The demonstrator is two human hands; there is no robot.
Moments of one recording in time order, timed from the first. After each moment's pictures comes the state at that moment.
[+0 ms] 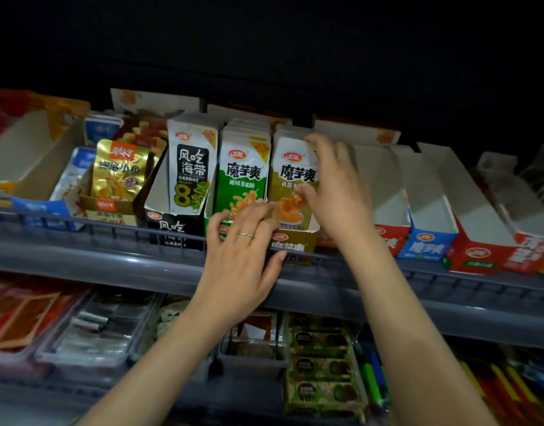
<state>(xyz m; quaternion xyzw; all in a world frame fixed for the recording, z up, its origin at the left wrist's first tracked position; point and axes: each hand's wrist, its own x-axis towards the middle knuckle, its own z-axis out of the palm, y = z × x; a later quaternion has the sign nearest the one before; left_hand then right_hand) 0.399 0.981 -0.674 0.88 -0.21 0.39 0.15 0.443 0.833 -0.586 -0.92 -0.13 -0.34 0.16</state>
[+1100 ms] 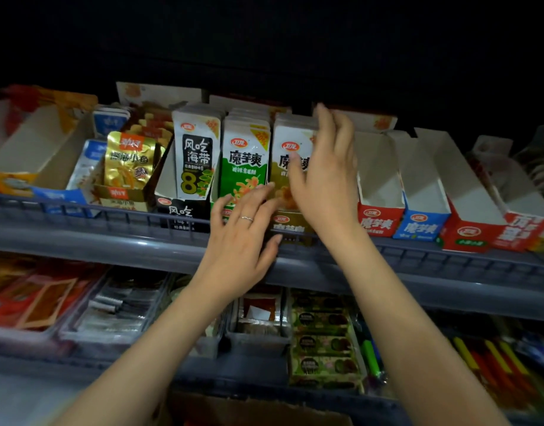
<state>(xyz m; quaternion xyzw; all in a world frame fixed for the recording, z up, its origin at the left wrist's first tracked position) 0.393 0.989 -0.671 0.89 -0.23 0.37 0.14 0.427 0.854 -0.592 -0.85 -0.12 -0.47 0.20</state>
